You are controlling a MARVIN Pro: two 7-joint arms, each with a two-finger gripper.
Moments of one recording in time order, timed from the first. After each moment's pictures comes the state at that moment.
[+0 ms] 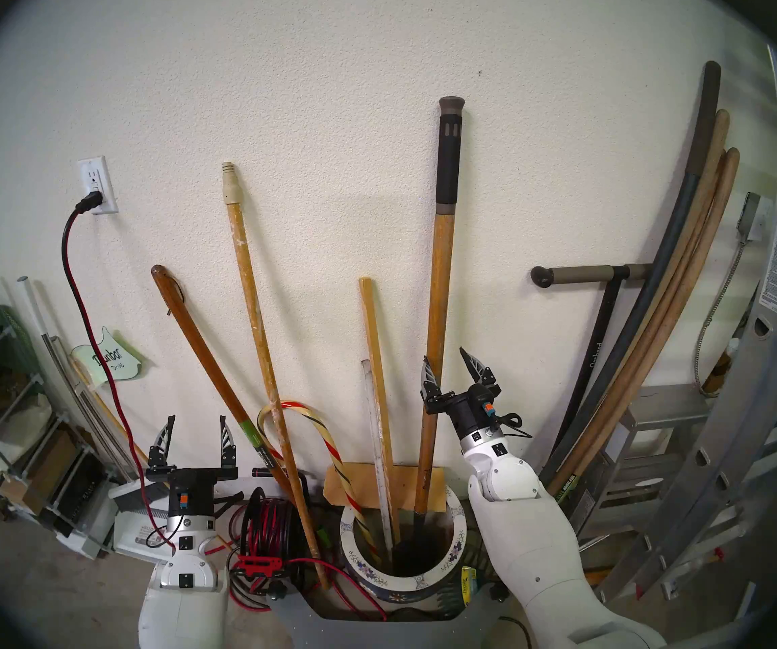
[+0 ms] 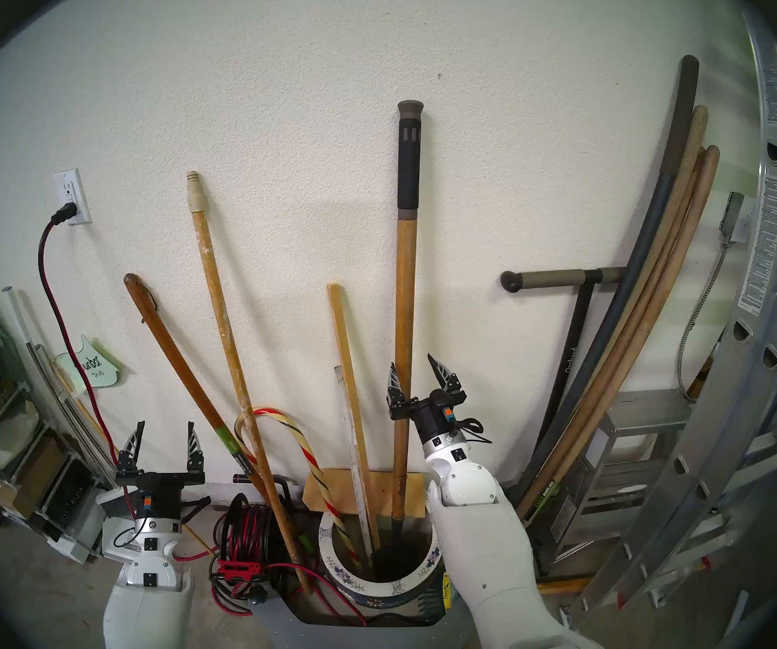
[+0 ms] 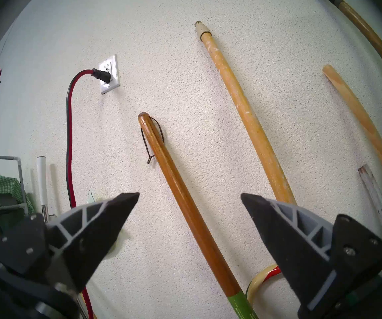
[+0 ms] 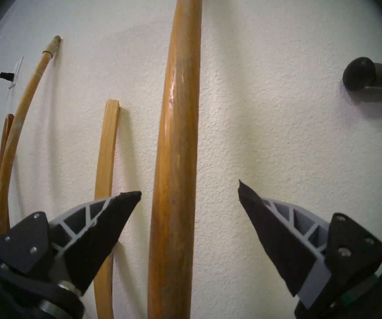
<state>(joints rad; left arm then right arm) 1.79 -1.54 -1.90 -1.28 0.21 -0.85 0.10 -1.41 -1.60 1.52 -1.09 0.01 -0.59 0.24</state>
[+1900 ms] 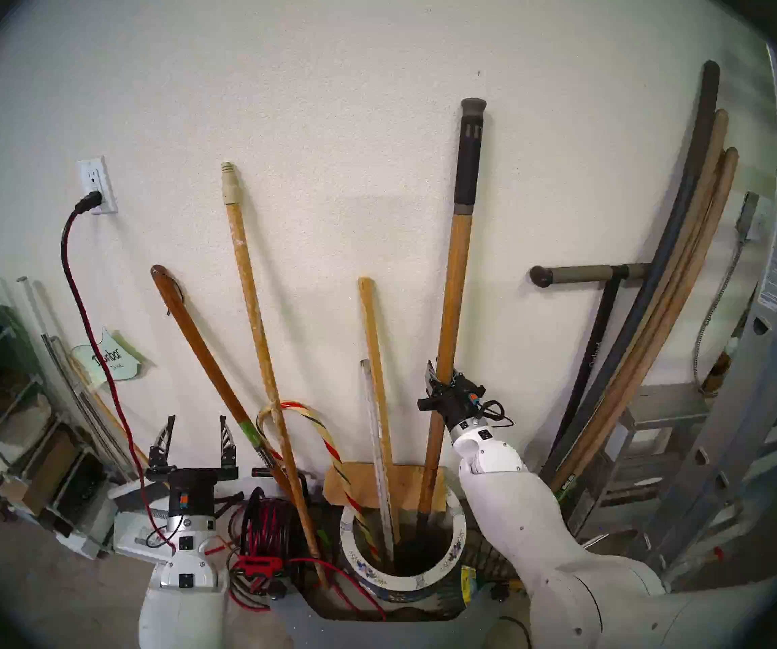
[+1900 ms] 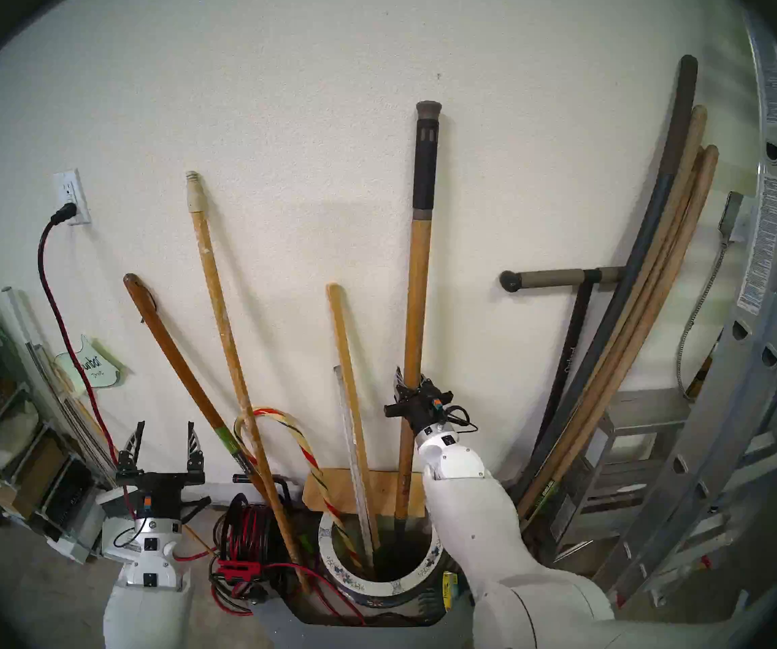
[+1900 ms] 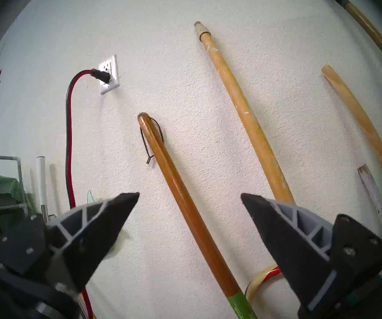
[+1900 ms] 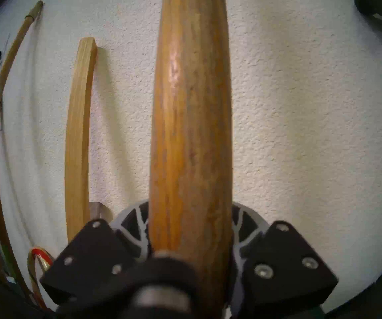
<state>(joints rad) 1.79 -1.54 -1.90 -1.28 0.21 -0.85 0.10 -1.19 -1.62 1.55 -0.73 0.03 -0.59 0.32</state>
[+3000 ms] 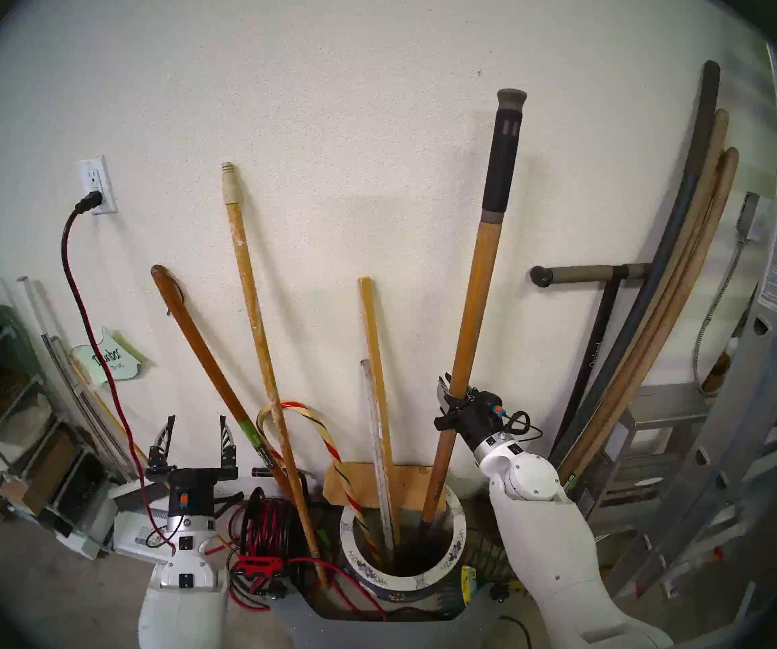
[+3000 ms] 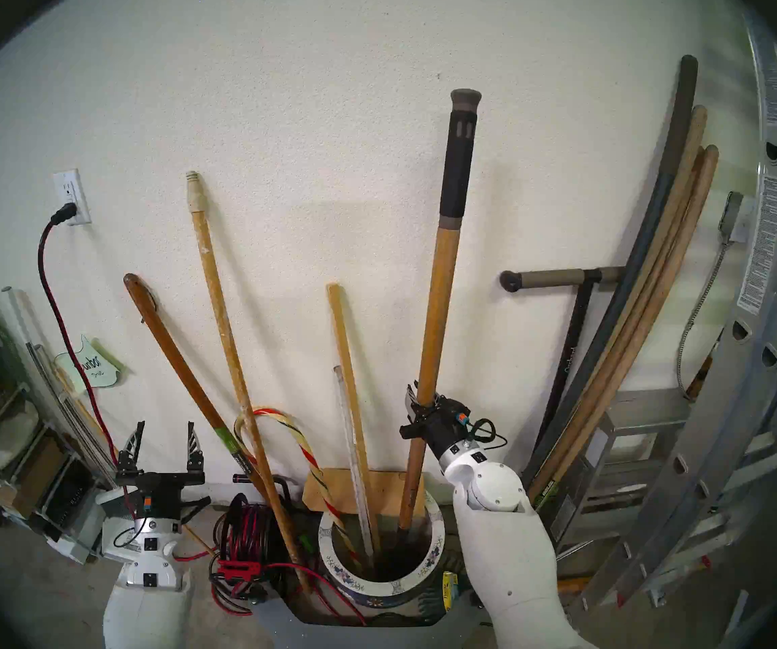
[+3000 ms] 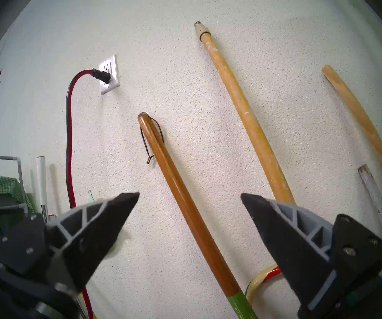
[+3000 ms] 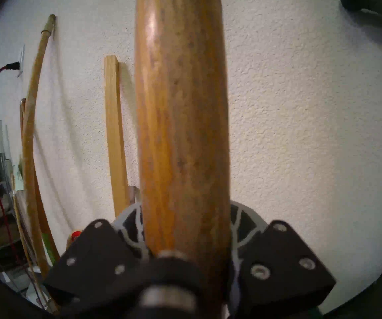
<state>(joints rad) 1.79 -1.54 -1.90 -1.28 0.21 -0.85 0.10 -1.49 -1.56 1.58 -1.21 0.12 -0.29 0.50</state>
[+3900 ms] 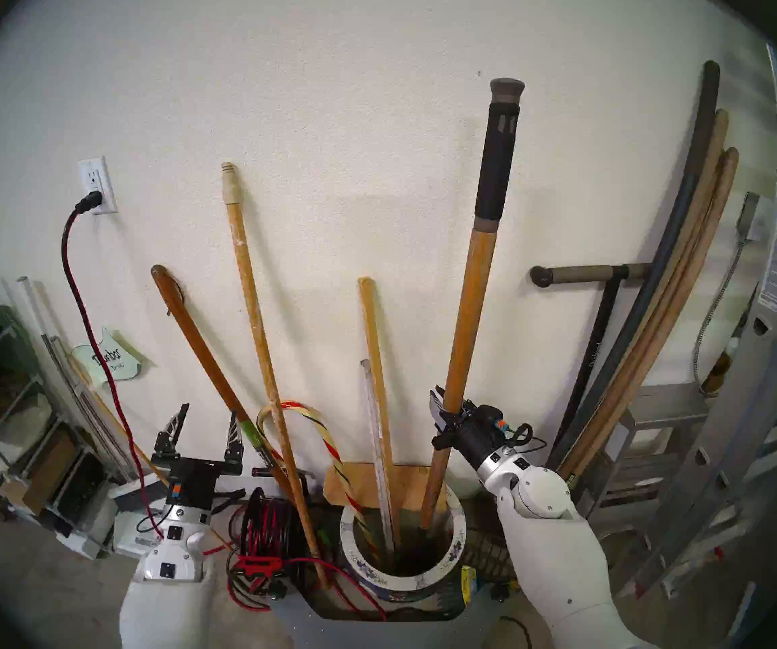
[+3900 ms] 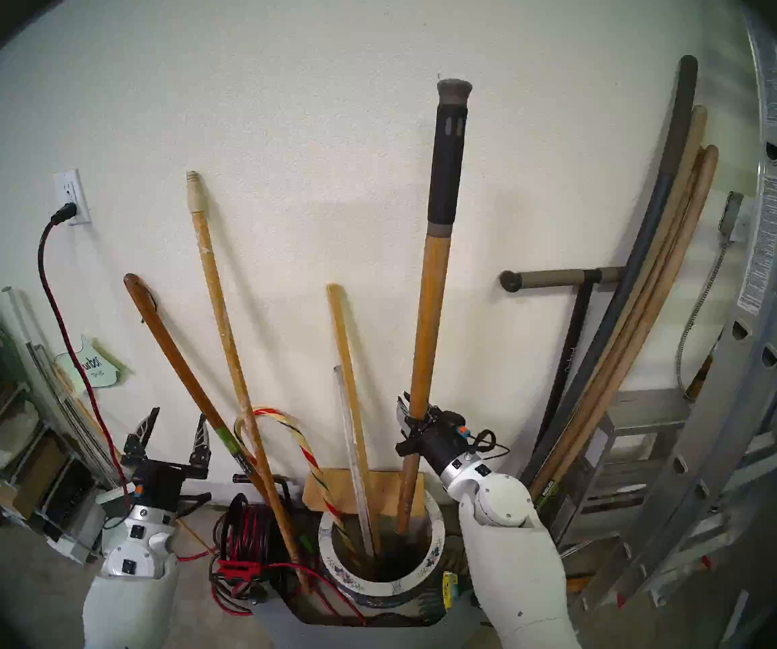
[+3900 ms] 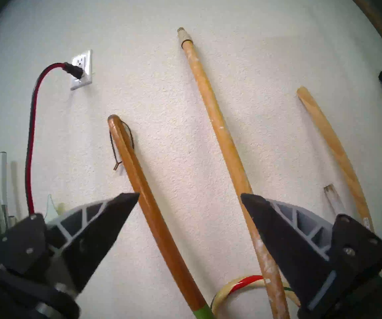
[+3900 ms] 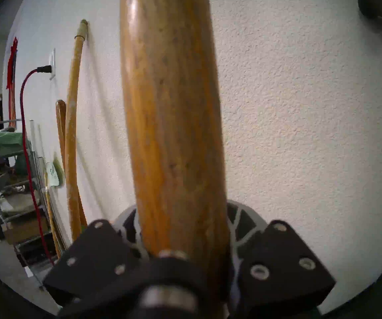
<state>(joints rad) 1.81 -1.42 -1.82 -1.33 -0.08 -0.81 -0.19 -1.56 -1.53 1.57 -1.28 0.17 -0.27 0.60</state>
